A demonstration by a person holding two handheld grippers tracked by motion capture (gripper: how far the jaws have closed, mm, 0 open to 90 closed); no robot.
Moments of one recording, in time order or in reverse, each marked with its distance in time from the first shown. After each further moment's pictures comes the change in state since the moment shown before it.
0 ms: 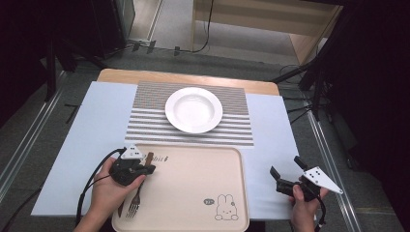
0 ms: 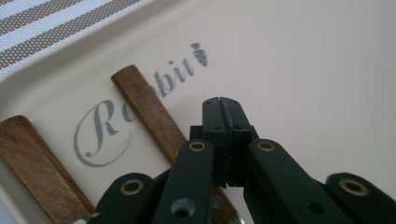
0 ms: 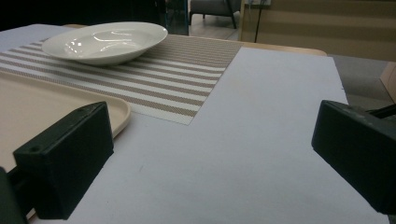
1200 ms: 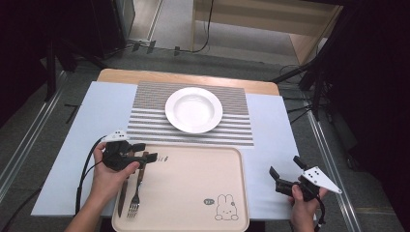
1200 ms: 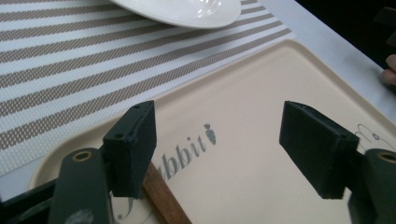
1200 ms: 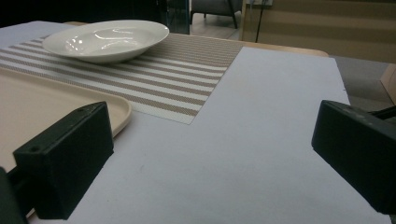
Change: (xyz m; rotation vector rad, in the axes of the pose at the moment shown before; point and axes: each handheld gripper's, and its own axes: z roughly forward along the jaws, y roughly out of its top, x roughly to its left) left arm 0.029 0.019 -0.019 -0.242 -0.109 -0.156; right arm 0.001 0.000 0.001 0.001 0.004 -0.018
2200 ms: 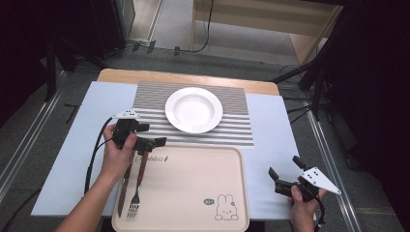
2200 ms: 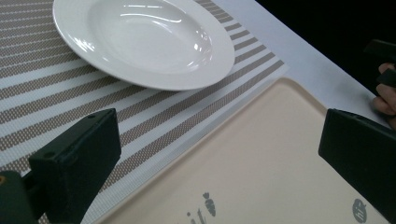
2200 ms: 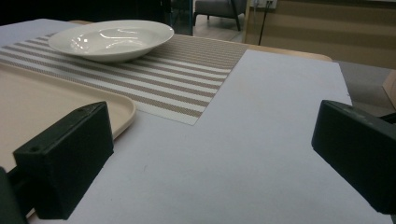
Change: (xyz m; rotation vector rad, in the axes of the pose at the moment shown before) left arm 0.004 0.056 0.019 -0.011 -0.031 0.023; right arm 0.002 0.000 0.000 -0.006 0.011 -0.023
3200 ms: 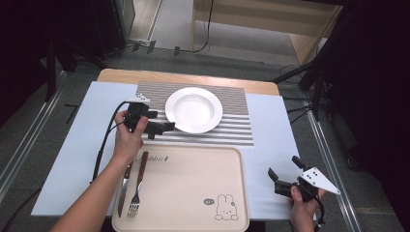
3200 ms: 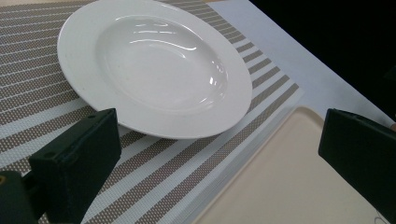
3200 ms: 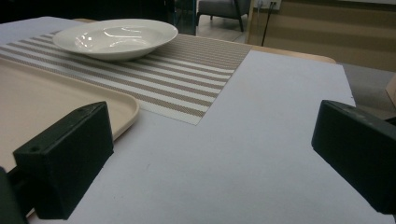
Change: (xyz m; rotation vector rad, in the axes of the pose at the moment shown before) left arm 0.017 0.034 0.033 0.001 0.009 -0.022; right arm 0.001 0.000 0.000 0.000 0.012 -0.014
